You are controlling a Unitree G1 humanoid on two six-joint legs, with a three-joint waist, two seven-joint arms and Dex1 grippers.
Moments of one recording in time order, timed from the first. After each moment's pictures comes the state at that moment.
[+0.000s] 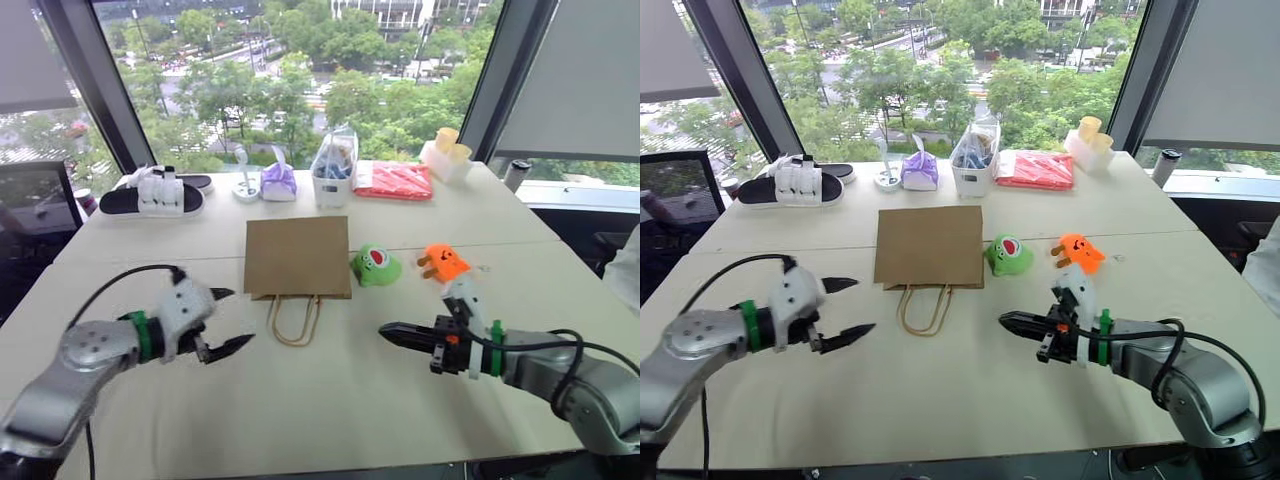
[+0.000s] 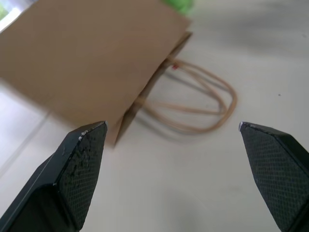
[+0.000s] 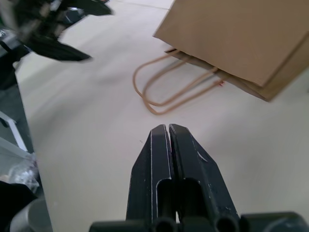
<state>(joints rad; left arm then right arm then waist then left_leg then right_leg) -0.23 0.82 -0.04 -0.22 -0.24 0.16 -0.89 -0.18 -0.71 -0.06 -0.49 0.77 0.85 0.73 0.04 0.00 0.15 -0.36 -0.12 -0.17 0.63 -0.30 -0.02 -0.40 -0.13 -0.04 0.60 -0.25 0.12</state>
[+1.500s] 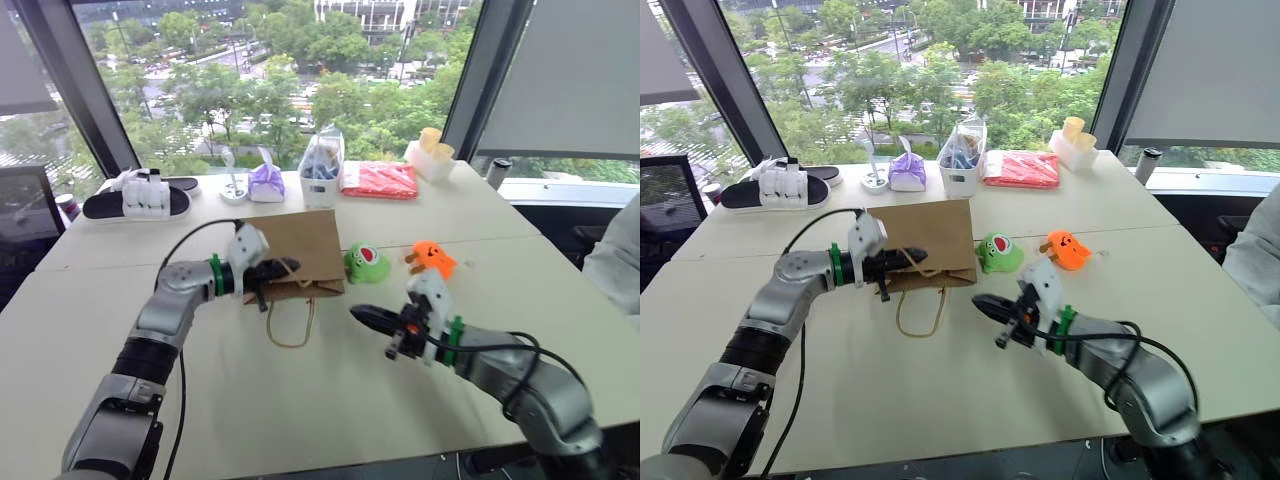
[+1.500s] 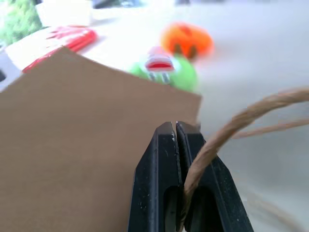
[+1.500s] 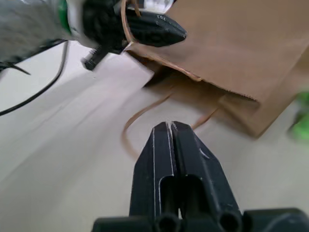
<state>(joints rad) -0.72 0.47 -0.07 0.27 -0.33 0.32 -0.97 -0.27 -0.52 0.11 -0.44 0.52 0.64 0.57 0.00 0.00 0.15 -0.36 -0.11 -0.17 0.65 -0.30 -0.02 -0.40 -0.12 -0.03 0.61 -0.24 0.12</state>
